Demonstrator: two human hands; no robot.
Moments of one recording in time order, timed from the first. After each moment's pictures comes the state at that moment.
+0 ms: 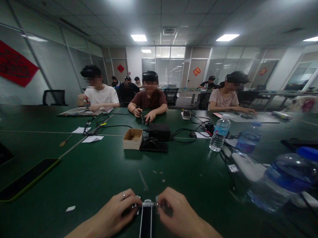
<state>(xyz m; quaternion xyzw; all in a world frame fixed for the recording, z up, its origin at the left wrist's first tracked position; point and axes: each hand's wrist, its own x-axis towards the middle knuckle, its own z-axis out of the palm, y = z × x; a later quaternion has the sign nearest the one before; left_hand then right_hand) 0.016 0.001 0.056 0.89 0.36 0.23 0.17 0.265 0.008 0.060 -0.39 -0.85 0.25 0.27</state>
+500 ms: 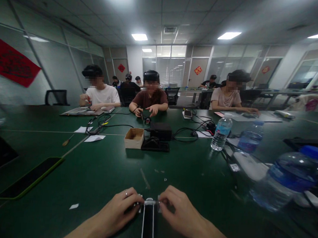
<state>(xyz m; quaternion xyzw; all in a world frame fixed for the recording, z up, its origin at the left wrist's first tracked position) 0.017 0.000 0.055 0.89 0.36 0.23 0.17 0.264 0.008 0.061 -0.39 -0.85 0.24 0.27</state>
